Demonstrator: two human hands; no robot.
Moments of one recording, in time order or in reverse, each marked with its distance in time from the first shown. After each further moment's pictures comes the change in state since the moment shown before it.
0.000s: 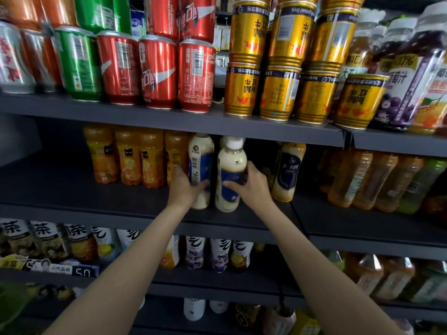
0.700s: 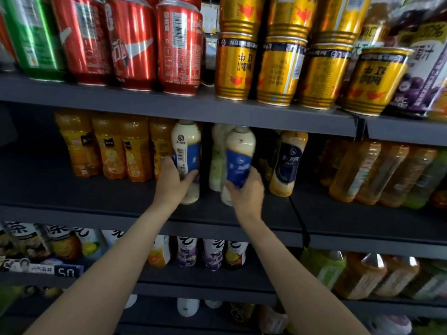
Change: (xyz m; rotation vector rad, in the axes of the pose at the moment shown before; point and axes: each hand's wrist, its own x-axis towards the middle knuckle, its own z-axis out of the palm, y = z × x) left_hand 0.025 -0.028 0.017 0.077 0.048 0.130; right_hand 0.000 0.045 0.039 -0.034 0.300 0.183
